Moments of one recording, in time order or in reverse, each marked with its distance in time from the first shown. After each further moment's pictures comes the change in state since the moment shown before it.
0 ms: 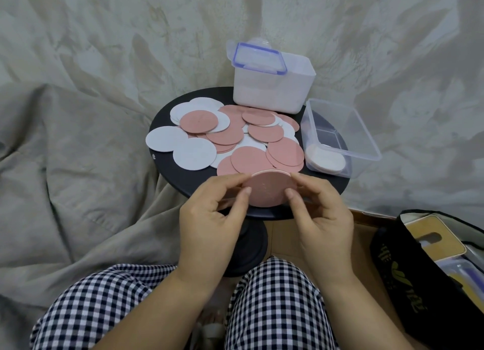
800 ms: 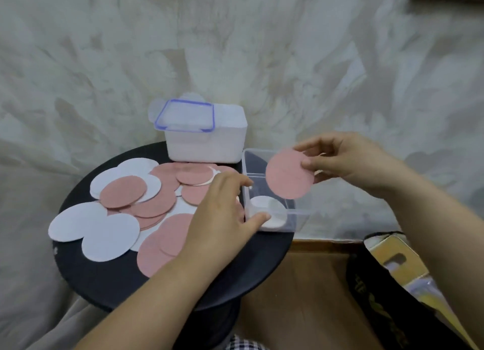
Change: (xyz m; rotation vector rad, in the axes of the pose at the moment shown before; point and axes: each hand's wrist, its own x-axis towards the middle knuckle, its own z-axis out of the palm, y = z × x) left_hand 0.085 0.008 0.109 0.230 -0.405 0.189; right_hand 0.189 0.019 -0.125 -0.185 -0.476 0.402
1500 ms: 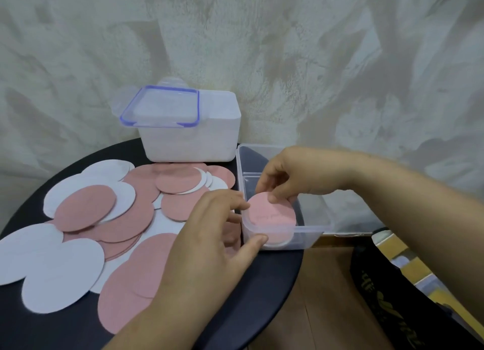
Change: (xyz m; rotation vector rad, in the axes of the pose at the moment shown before) left_hand 0.000 -0.020 0.010 -0.074 0.007 0.035; right_hand 0.066 0.019 0.036 -0.478 -0.525 0.033
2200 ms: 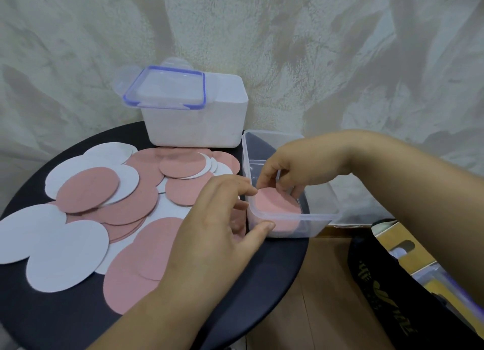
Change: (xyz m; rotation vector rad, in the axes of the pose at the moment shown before) left_hand -0.003 0.001 -0.001 -0.004 -0.017 -0.004; right_hand 0.006 -0.018 0.000 -0.063 -0.241 0.088
